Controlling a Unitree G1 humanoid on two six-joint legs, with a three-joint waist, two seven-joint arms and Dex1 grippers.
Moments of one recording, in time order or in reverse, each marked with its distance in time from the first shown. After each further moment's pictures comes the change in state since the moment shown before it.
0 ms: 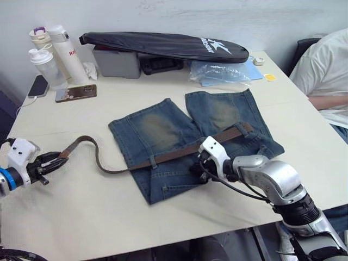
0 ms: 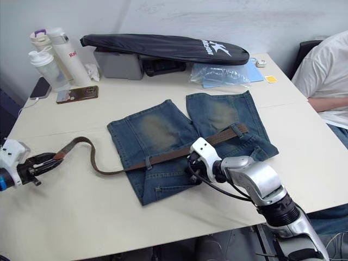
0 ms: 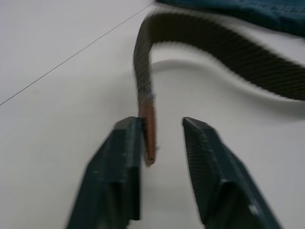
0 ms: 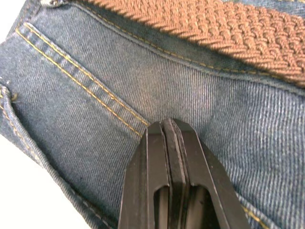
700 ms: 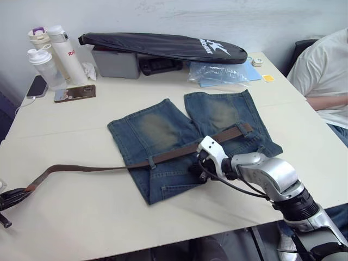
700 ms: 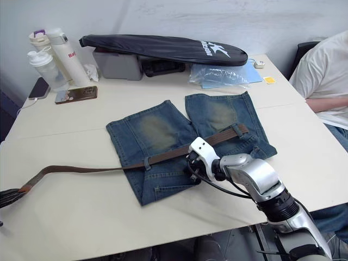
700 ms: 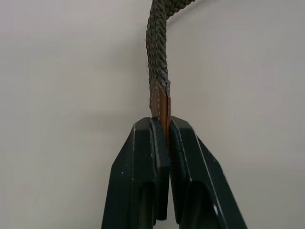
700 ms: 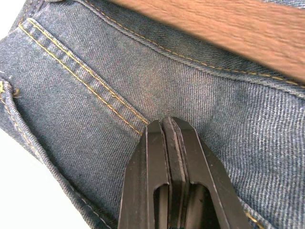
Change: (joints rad) left arm 0.374 0.126 0.183 0.177 0.026 -0.211 -0.057; right arm -0.046 -0.019 0.067 0.071 0.019 -0.059 0.023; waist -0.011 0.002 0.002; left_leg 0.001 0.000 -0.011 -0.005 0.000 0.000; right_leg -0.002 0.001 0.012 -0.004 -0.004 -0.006
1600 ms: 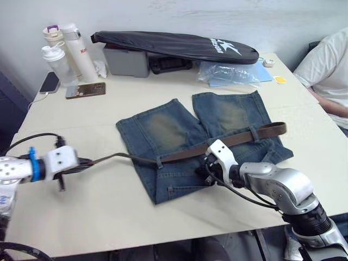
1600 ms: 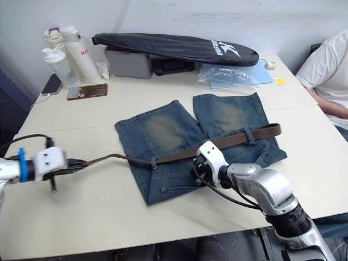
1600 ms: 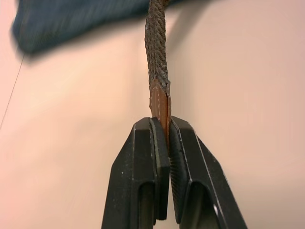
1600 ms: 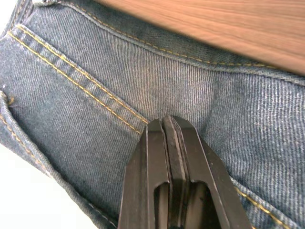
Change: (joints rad) left arm -0.377 -0.082 -0.471 -0.476 0.171 -0.074 -0.014; right arm 0.144 -0.028 -0.120 -0.161 0.111 0.078 -0.194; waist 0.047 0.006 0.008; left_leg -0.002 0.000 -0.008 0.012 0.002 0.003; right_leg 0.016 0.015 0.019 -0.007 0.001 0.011
